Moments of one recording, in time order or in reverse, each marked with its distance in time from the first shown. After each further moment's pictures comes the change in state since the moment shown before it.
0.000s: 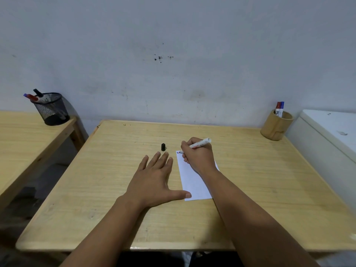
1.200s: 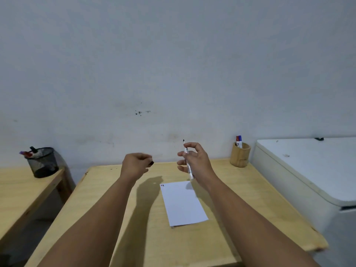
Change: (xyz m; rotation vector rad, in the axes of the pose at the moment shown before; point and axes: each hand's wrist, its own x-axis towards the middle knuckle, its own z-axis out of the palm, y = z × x) left_hand 0.078 0.005 -0.106 -1.107 0.365 -0.312; right_hand -0.031 -0.111 -0.087 0.460 -0.117 -0.040
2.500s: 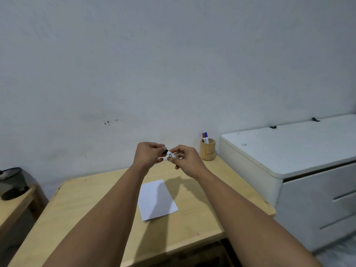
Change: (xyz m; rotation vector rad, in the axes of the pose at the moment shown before) left_hand -0.071 0.093 0.109 -0.083 -0.244 0.096; right_hand -0.041 -0.029 -0.082 -0.509 0.042 -0.221
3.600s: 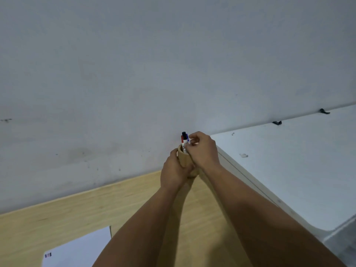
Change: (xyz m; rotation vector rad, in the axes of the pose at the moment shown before) left_hand 0.184 -0.118 0.242 0.346 -0.093 0.132; right_hand 0.187 0.147 -0.132 -0.376 0.423 0.187
